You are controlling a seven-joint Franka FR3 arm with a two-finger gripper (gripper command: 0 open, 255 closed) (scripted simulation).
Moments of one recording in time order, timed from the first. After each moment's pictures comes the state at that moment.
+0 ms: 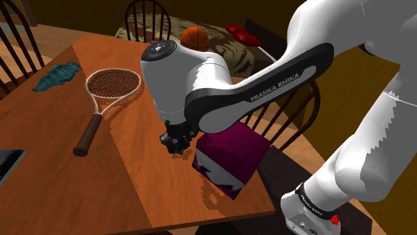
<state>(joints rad) 0.02 0.17 0.71 -2.11 -0.37 1.99 1.16</state>
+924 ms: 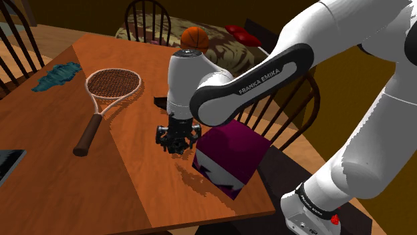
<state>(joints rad) -0.10 0.19 0.68 -2.24 -0.13 2.34 1.16</state>
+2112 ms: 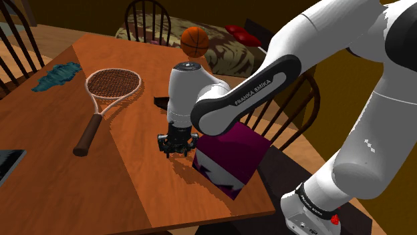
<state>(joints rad) -0.08 0.26 0.65 -2.27 -0.18 2.43 1.20</state>
